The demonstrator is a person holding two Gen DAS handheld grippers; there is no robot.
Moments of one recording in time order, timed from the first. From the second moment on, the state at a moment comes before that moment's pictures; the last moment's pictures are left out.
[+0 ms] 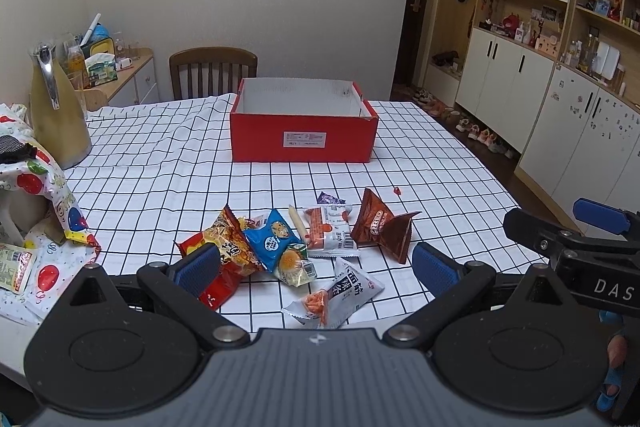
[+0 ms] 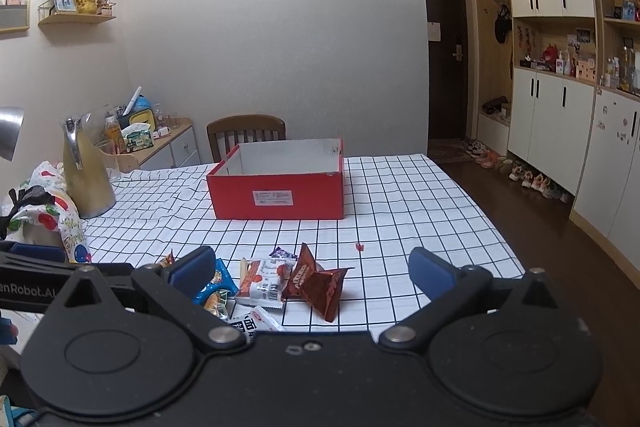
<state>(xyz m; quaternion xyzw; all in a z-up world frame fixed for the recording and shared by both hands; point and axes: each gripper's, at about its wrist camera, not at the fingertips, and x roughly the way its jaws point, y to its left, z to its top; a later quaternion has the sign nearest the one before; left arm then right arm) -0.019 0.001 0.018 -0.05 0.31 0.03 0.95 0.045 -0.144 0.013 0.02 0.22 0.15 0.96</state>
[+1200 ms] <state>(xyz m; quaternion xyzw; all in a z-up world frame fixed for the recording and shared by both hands) 0.085 0.110 -0.048 -0.04 0.41 0.02 0.91 0.134 -0.072 -0.037 0.00 0.36 0.14 0.92</state>
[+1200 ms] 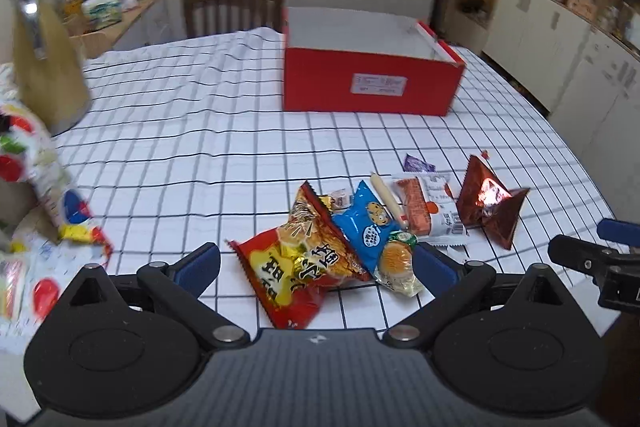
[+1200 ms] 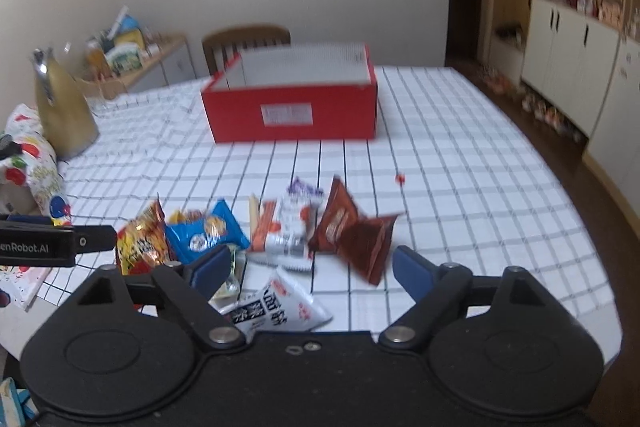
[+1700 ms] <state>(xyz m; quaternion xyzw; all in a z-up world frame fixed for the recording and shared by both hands) 0.134 0.133 -0.114 0.14 0.44 -0.11 0.88 0.168 -0.013 -0.070 0.00 0.48 0.09 0.87</state>
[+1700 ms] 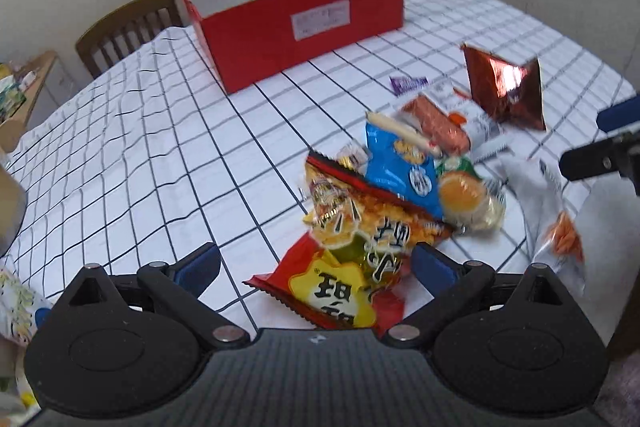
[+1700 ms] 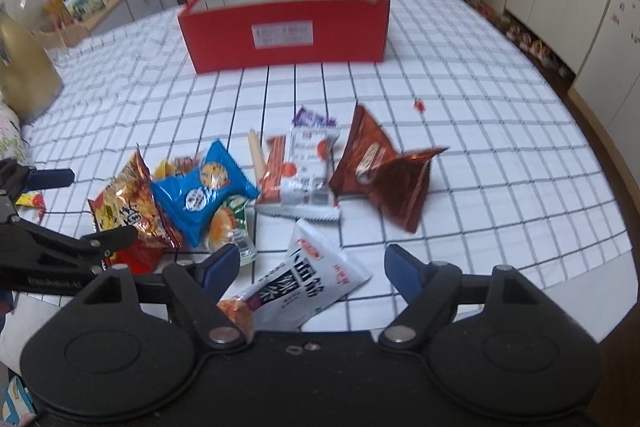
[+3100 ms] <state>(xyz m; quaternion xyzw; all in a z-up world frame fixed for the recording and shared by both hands) 0.121 0.156 -0.101 0.09 0.46 -0.12 0.87 0.168 -0.024 -0.075 0.10 0.52 0.01 0.85</state>
